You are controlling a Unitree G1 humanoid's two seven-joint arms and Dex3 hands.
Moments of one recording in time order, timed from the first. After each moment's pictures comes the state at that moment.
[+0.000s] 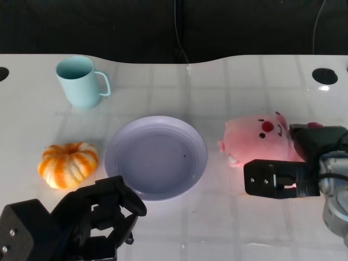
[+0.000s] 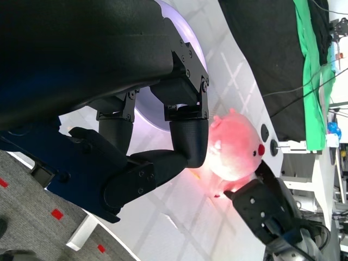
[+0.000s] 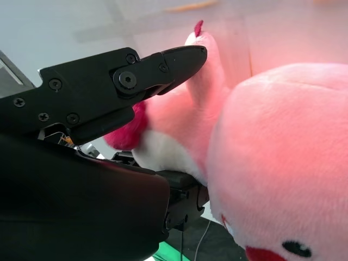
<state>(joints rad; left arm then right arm) 0.22 0.20 -0.05 -0.32 -0.17 0.19 -0.36 -0.53 -0.26 0.46 0.51 -1.08 0.45 0.27</state>
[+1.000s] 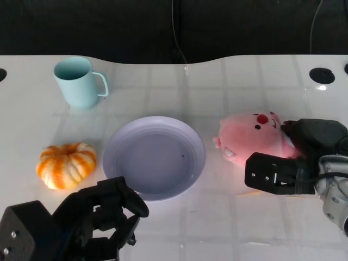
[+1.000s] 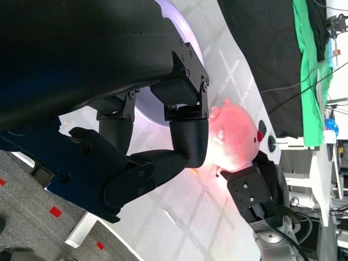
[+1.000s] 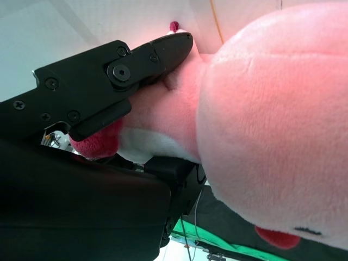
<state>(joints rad) 0.23 0.20 -0.05 -0.33 -0.17 0.19 -0.36 -0.68 -0.22 0.50 0.95 -0.81 0.19 -0.25</state>
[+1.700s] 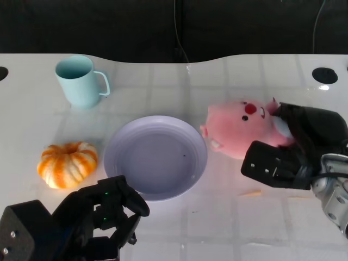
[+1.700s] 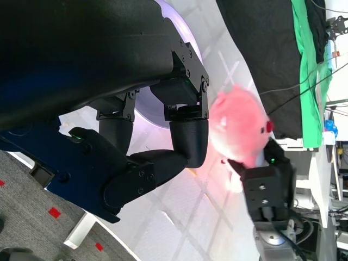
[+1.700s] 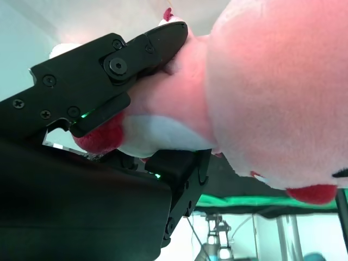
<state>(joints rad) 0.23 0.20 -0.05 -0.35 -0.17 0.20 -0.36 -0.62 -0.23 0.42 0.79 -0.71 0.12 -0.38</state>
